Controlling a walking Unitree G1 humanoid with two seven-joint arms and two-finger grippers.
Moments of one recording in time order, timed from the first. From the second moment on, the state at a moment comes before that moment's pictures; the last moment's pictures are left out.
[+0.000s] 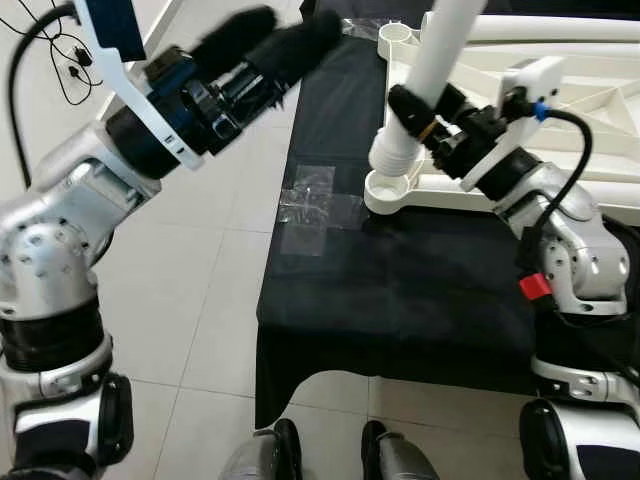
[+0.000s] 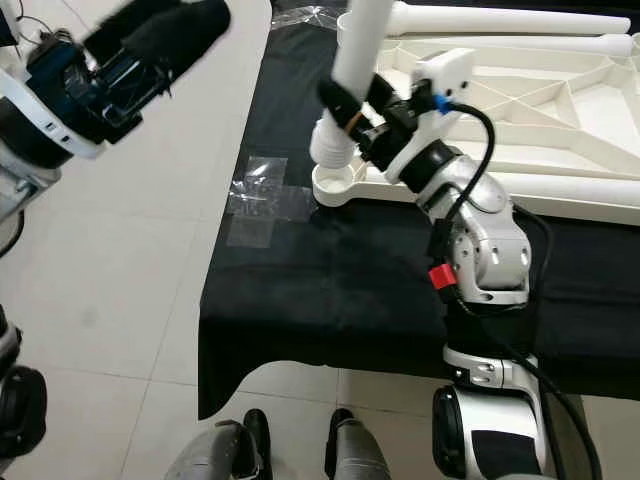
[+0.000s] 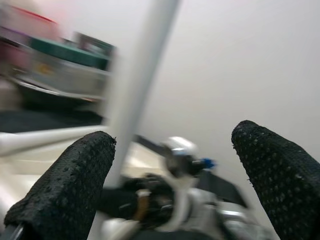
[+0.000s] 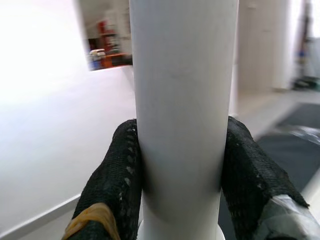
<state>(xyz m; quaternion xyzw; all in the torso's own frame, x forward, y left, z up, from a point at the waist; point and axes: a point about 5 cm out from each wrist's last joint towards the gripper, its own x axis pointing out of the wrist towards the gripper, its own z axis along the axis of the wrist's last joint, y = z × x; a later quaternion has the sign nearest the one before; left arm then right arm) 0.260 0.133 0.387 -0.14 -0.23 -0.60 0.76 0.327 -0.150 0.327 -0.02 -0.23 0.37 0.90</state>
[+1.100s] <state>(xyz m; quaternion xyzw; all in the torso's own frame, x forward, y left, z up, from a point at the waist) 0.287 0.118 0.404 0.08 -0.16 -0.62 0.76 0.301 -0.097 0.311 -0.10 -0.20 0.50 0.83</state>
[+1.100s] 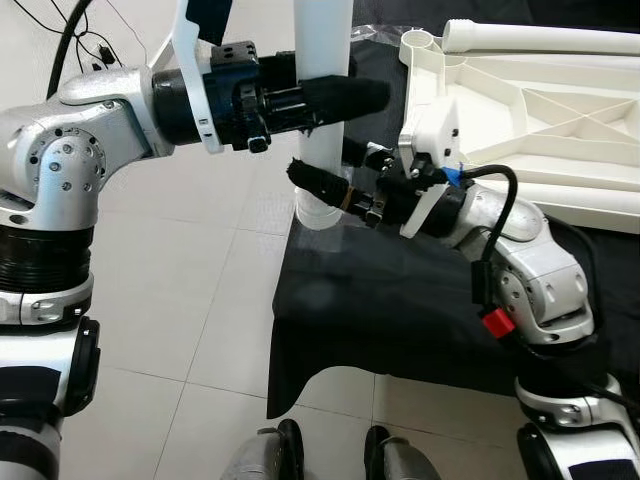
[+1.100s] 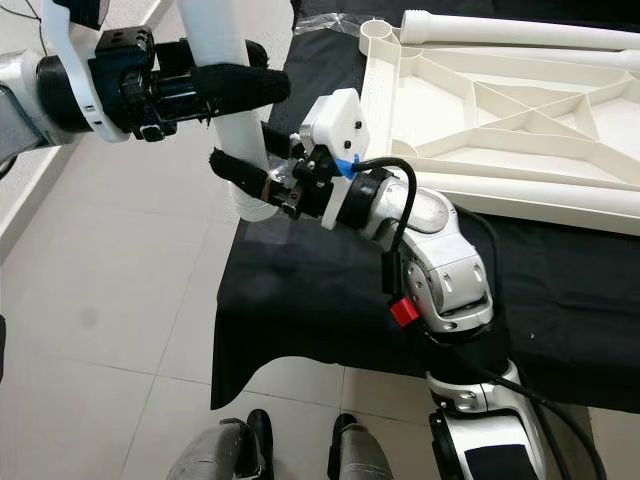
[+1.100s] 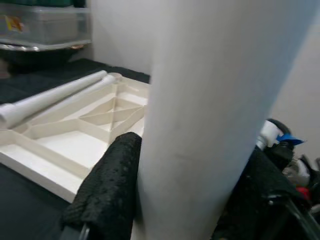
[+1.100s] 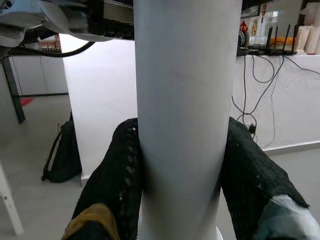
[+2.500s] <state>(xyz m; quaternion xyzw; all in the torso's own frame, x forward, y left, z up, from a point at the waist) 0.225 0.085 0.426 0.04 -0.20 -0.69 0.69 0.273 -0.058 0.319 0.00 -0.20 0.61 0.76</state>
